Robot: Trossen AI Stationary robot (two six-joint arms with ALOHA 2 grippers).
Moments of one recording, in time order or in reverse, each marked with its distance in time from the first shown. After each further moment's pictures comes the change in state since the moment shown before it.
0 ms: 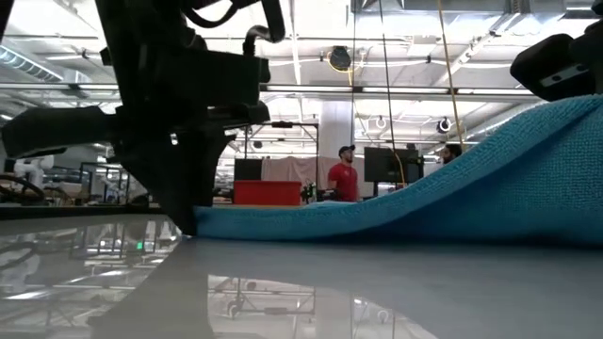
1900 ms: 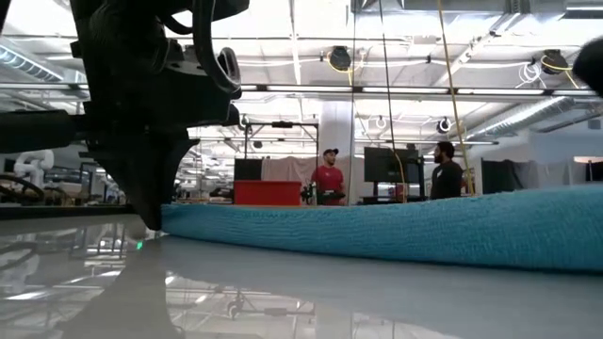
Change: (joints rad) left arm -0.026 0.000 0.002 -0.170 -0.018 -0.146; right arm 0.145 0.335 0.233 0.002 0.059 0.094
